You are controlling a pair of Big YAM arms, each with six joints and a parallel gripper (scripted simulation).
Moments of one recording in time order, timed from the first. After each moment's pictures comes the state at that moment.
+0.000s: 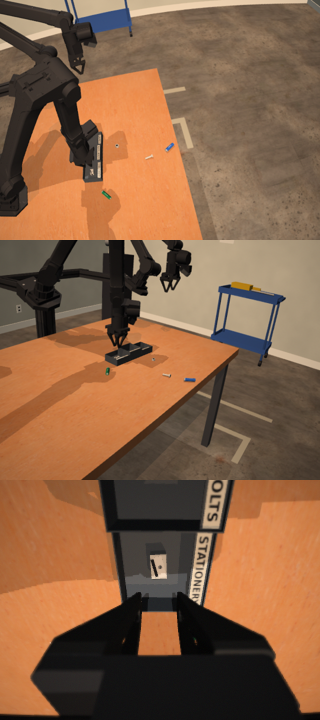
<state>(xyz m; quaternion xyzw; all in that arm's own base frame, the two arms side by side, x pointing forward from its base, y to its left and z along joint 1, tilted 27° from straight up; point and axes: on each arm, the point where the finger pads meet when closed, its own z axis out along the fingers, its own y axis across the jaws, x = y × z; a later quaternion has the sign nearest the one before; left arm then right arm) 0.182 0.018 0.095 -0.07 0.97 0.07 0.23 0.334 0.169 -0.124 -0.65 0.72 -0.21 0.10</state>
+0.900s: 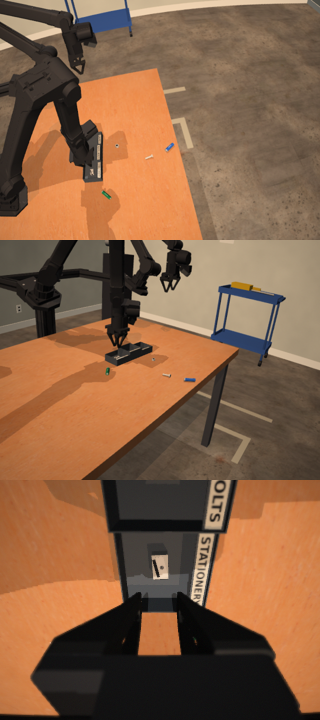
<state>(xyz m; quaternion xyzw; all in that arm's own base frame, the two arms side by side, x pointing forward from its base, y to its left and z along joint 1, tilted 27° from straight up) 0.182 0.018 0.095 -0.07 0.97 0.07 0.23 0.333 0.170 -0.125 -0.65 0.72 -0.21 0.10</state>
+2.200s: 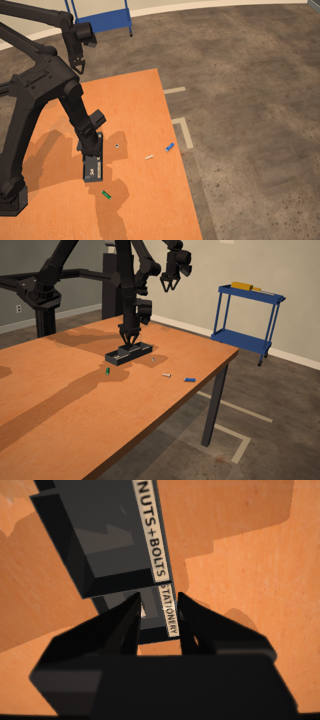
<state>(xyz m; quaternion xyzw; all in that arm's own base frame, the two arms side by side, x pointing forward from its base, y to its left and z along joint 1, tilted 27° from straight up) 0.182 0.018 0.095 -0.07 0.97 0.07 0.23 0.370 0.211 -0.113 -0.58 0.78 -0.20 0.13</state>
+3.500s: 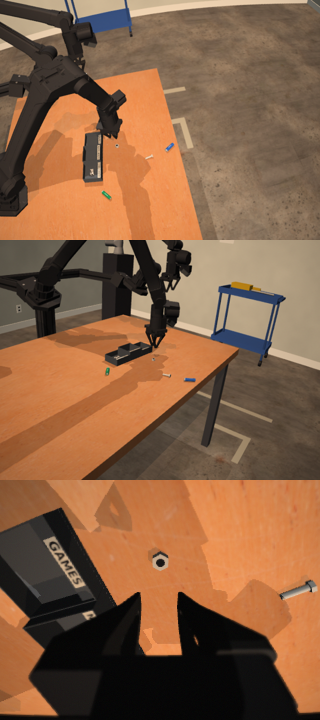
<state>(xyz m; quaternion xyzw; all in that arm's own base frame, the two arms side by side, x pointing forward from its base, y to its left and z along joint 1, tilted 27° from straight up) 0.182 0.018 0.095 -0.07 0.97 0.07 0.23 0.455 0.292 -0.089 -0.53 0.82 -0.19 0.13</state>
